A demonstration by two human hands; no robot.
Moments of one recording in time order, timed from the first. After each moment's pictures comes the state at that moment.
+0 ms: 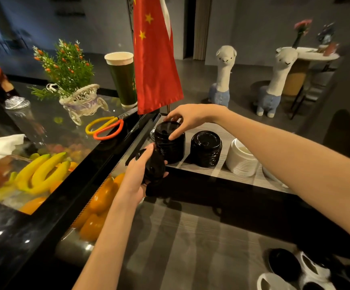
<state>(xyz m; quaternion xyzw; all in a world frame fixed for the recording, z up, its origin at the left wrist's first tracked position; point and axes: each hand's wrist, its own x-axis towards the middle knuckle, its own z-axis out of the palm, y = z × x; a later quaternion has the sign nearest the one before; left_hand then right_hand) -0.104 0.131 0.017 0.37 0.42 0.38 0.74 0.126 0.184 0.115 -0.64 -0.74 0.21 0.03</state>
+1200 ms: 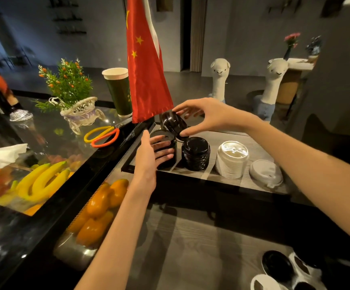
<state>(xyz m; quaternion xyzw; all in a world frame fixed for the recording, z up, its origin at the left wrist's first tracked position) -0.055 0.103 0.070 0.45 0.42 0.44 0.66 0.152 0.075 0.157 -0.59 -0.77 0.13 0.22</state>
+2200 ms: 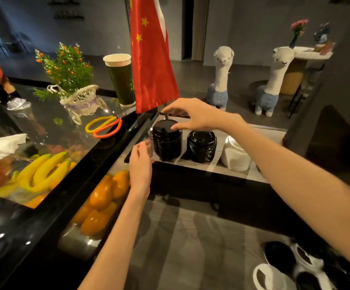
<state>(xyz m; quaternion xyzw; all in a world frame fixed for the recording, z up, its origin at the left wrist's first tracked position) -0.081 0.125 0.007 0.52 0.48 0.48 0.52 0.120 0.124 0.125 -0.59 -0.78 0.10 0.17</state>
